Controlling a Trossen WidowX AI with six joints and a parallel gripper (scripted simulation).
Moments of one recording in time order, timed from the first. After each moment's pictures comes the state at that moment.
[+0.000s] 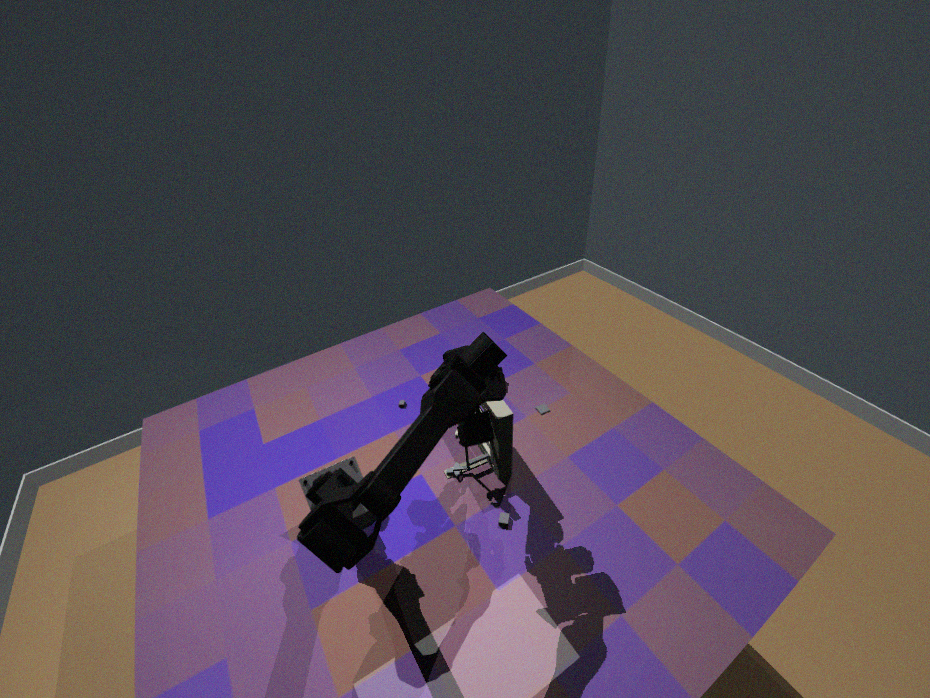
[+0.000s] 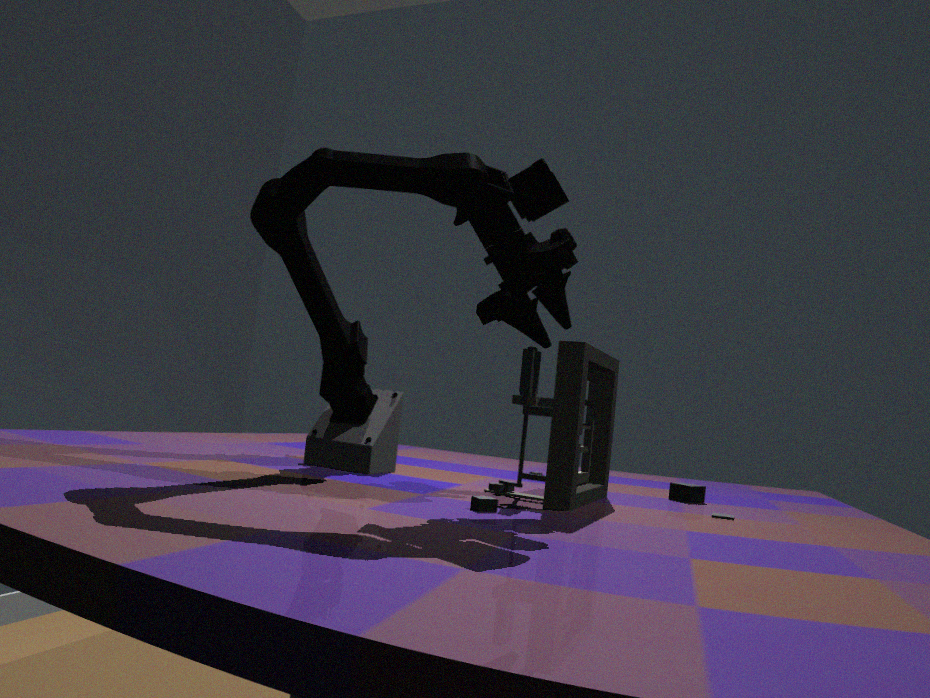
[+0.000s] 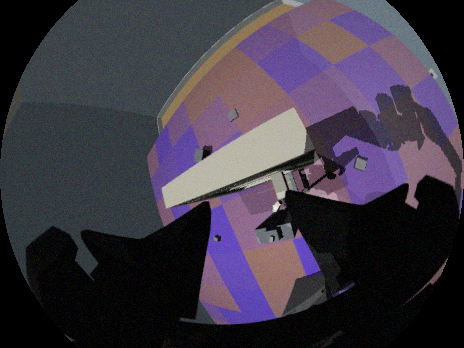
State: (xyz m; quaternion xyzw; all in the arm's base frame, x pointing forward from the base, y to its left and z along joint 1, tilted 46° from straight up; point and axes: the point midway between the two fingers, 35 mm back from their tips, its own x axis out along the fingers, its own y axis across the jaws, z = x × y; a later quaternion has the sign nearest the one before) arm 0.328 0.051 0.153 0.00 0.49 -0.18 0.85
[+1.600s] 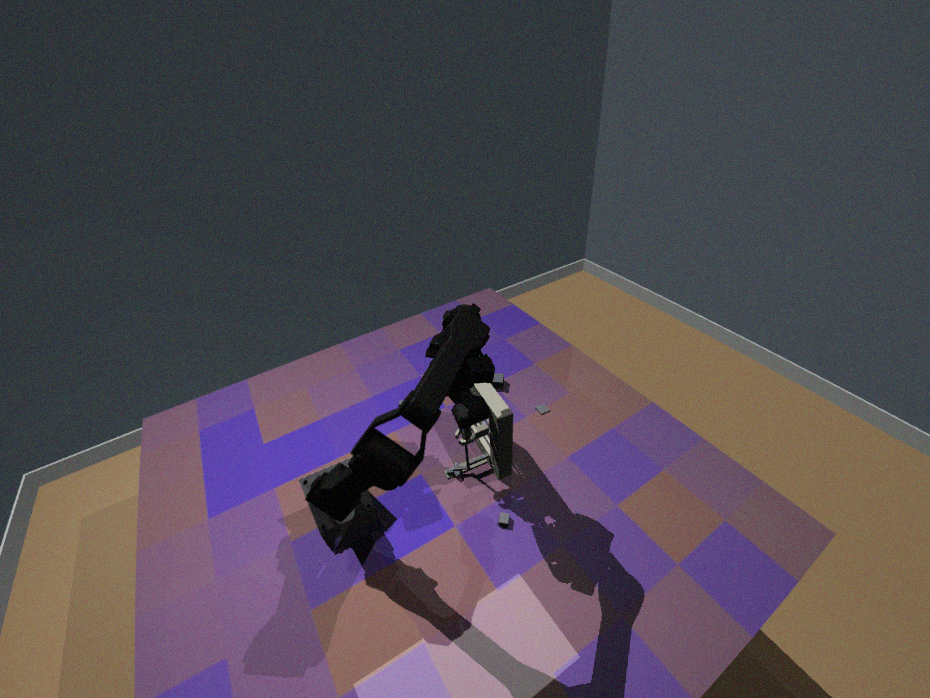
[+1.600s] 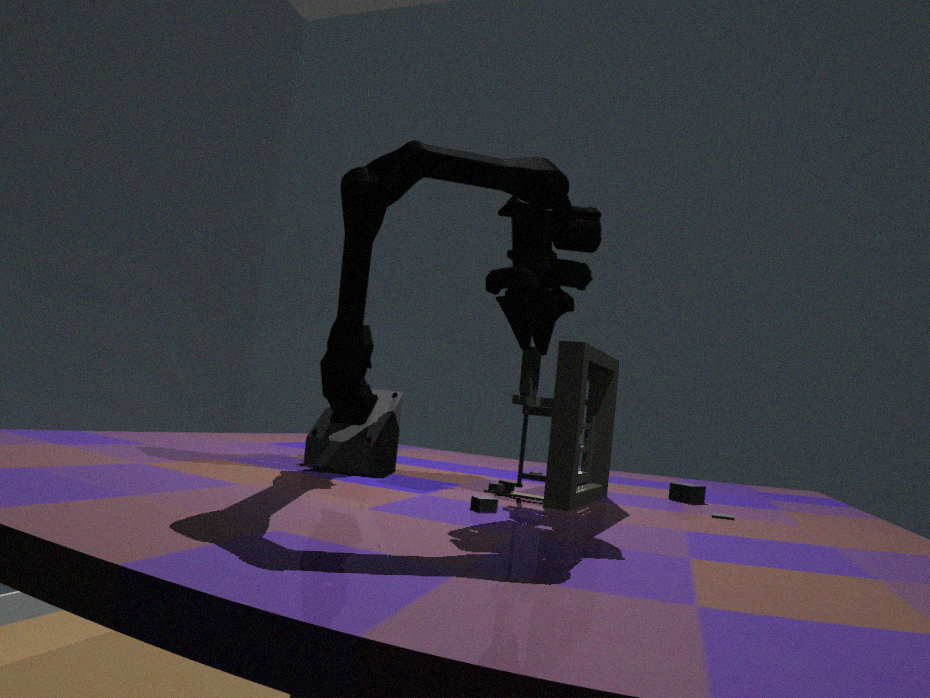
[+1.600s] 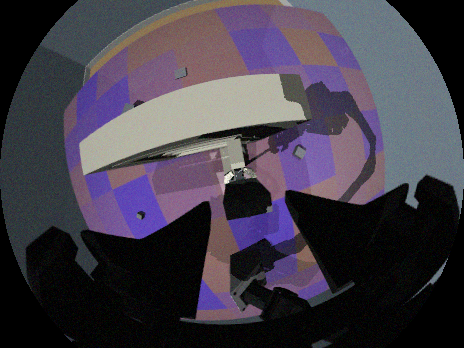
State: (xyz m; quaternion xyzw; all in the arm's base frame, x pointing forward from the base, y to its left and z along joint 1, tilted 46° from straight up) arm 0.307 0.051 0.132 -0.23 0.60 -0.33 0.70
